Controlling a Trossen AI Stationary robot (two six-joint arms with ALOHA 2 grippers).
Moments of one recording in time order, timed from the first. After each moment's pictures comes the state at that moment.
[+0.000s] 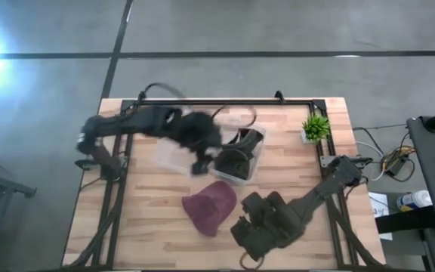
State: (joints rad) left arm 0.00 1.71 2.01 -1.14 0.03 0.01; right arm 0.64 2.04 2.11 -1.46 0.47 1.55
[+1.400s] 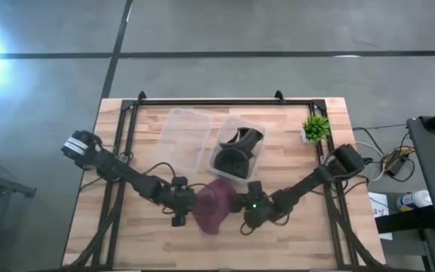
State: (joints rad) left arm -0.44 1.59 0.72 -0.13 -0.16 -0.47; right arm 0.50 1.94 0.96 0.02 0.76 1.80
